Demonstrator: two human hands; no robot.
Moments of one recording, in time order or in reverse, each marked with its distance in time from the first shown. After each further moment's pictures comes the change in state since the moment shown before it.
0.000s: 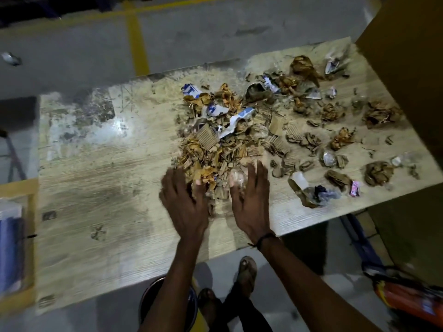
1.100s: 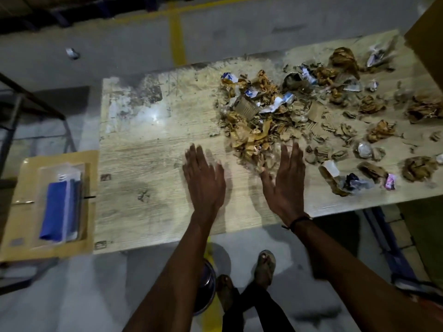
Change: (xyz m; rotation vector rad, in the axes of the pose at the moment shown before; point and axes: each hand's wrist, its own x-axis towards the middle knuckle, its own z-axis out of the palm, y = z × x) left_hand 0.003 -0.020 -0.029 0.217 -0.040 0.054; right_hand -0.007 -0.001 -0.023 -0.104 -0.011 -0.120
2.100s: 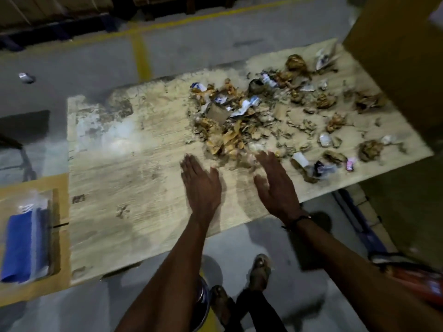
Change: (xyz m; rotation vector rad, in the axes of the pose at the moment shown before) left_hand -0.008 0.006 0.022 -0.076 -0.141 -0.016; right_hand -0.029 0.010 -0.026 0.033 -0.004 -0.162
